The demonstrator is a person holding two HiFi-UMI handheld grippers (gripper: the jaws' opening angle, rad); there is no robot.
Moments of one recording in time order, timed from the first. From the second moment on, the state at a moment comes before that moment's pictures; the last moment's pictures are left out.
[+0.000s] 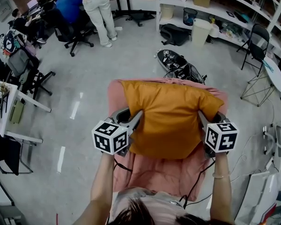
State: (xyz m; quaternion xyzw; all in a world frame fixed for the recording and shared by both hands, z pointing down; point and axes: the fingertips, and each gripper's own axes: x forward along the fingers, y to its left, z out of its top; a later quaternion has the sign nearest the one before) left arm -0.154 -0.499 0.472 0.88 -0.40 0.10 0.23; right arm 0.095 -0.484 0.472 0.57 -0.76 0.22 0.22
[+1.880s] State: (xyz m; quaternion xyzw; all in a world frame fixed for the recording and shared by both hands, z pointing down) left arm -0.151 -0.573 0.513 0.87 -0.40 0.12 0.27; right arm 0.110 -0.540 0.501 0.60 -0.75 0.23 0.19
